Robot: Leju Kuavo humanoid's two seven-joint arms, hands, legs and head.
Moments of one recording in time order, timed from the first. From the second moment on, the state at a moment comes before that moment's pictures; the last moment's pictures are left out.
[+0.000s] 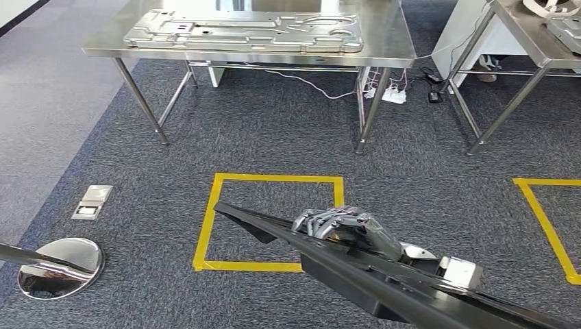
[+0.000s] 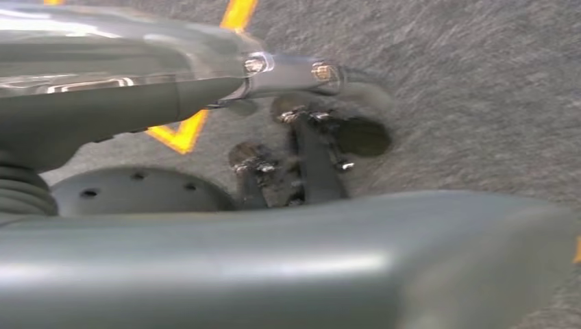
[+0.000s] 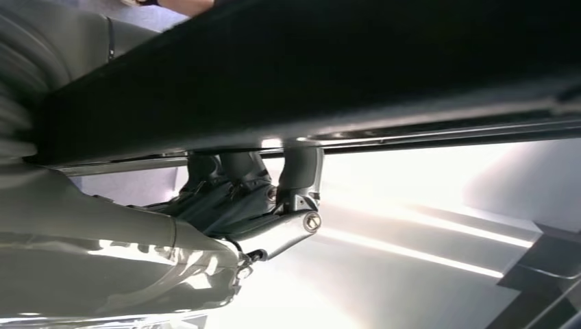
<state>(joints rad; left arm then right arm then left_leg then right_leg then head) -0.05 -0.12 1.10 -0.22 -0.59 -0.19 -0.17 -0.11 -0.21 0.44 -1.84 -0.04 0.42 -0.55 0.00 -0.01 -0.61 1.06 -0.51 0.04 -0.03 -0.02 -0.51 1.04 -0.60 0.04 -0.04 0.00</state>
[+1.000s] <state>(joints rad) -0.04 -0.14 1.11 -0.22 -0.60 -0.17 -0.17 -0.04 -0.23 0.40 -1.89 -0.04 0.44 -0.59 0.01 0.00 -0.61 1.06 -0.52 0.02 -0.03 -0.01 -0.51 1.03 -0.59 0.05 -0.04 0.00</state>
